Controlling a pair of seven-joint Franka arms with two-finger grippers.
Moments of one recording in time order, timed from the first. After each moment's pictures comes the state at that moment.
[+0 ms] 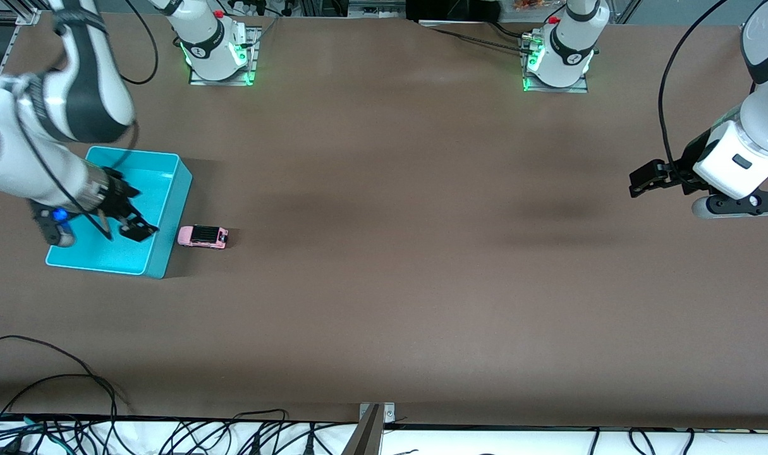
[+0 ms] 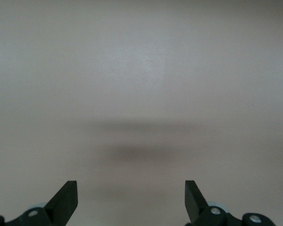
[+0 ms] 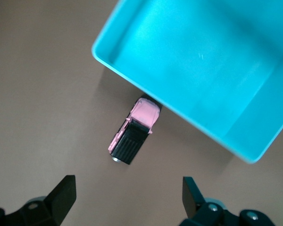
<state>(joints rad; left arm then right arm) -0.06 0.13 0.00 -1.55 -0.01 1.63 -0.10 0.04 0.27 0.06 -1.83 -0.02 1.99 1.33</state>
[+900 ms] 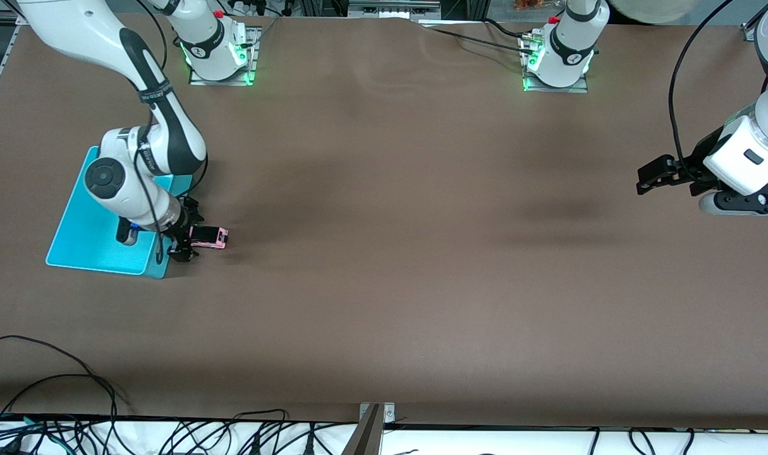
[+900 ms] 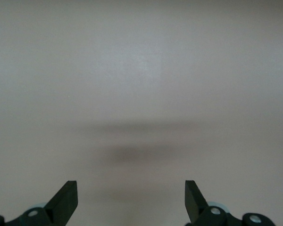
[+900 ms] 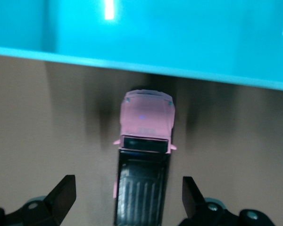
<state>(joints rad) -0.04 0.12 -0.01 -1.55 -0.02 1.62 -0.05 0.06 0.40 0.05 -2.16 -0.05 2.61 1.69</state>
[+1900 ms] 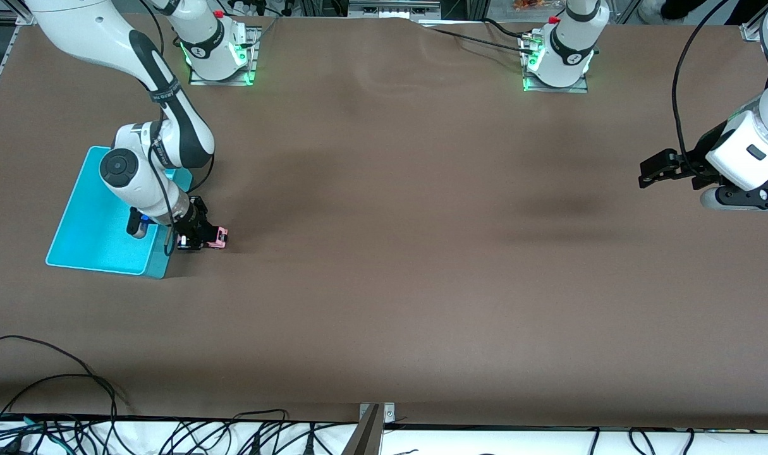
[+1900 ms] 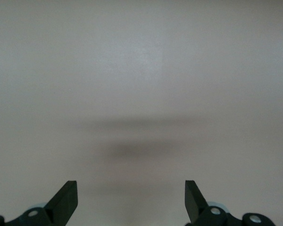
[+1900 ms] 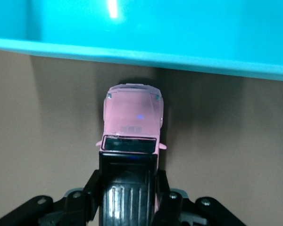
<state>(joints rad) -0.04 0.11 0.00 -1.55 -0.02 1.59 -0.04 0.06 0.39 0.05 -2.16 -0.05 2.61 1.71</state>
